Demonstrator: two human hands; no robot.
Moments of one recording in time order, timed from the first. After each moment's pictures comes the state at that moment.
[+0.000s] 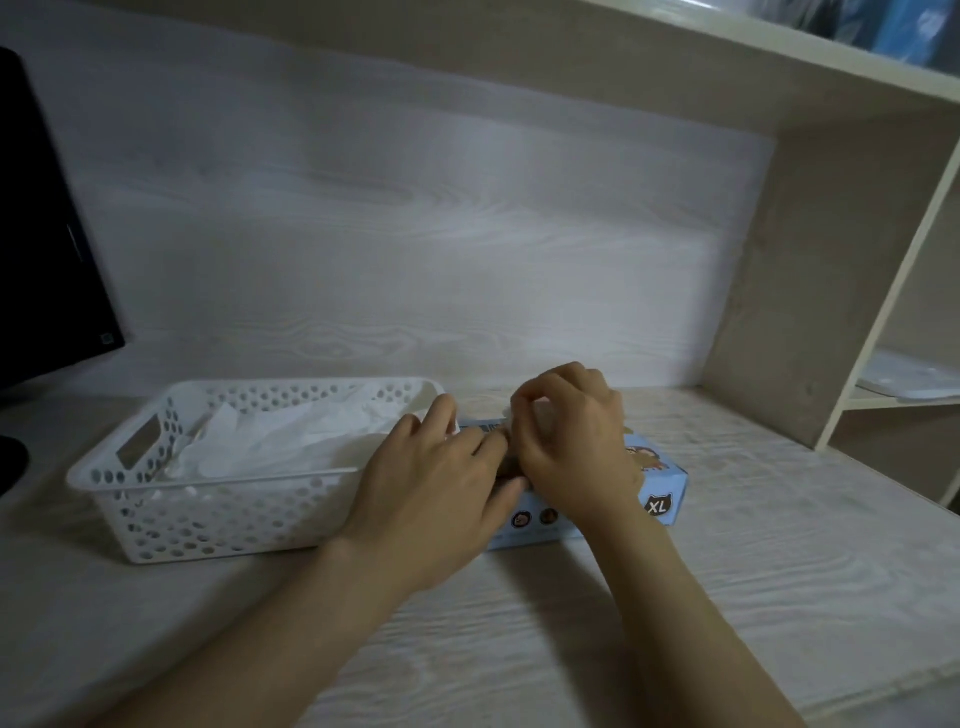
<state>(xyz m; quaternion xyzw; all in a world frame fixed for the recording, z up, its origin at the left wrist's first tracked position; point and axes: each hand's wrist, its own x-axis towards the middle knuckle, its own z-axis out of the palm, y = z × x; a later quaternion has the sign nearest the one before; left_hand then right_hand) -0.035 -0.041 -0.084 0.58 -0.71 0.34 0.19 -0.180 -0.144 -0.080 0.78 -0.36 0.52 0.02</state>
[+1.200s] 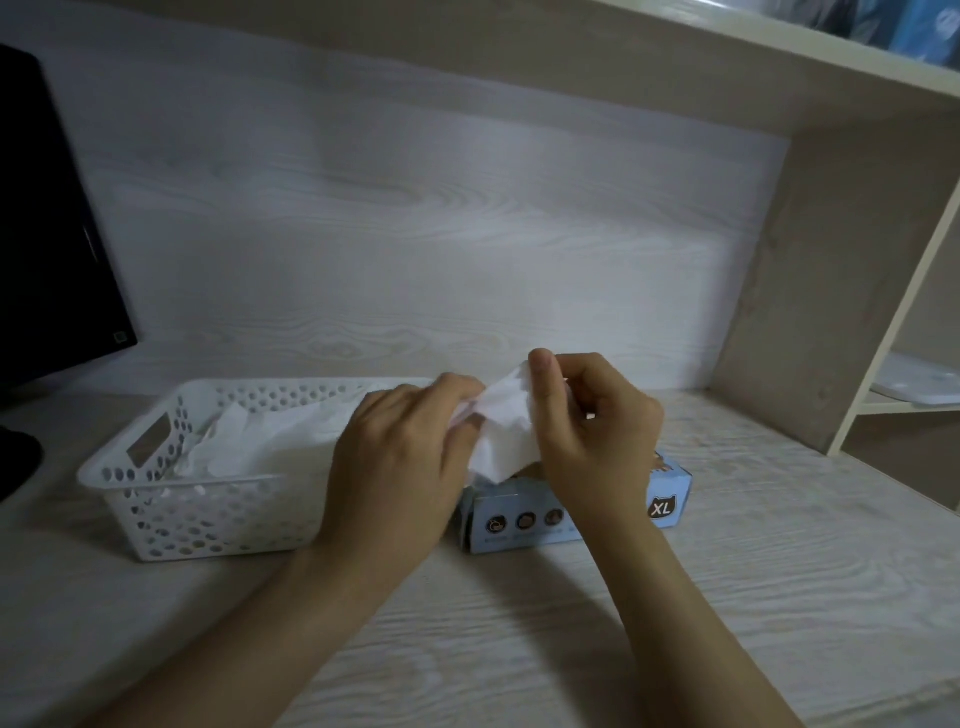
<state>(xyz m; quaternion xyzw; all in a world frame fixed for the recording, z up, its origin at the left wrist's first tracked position) -0.028 -0.020 -0.067 0.55 -0.63 0.25 0.48 -0.173 -0.113 -0.058 0.67 -0.24 0.70 -0.08</state>
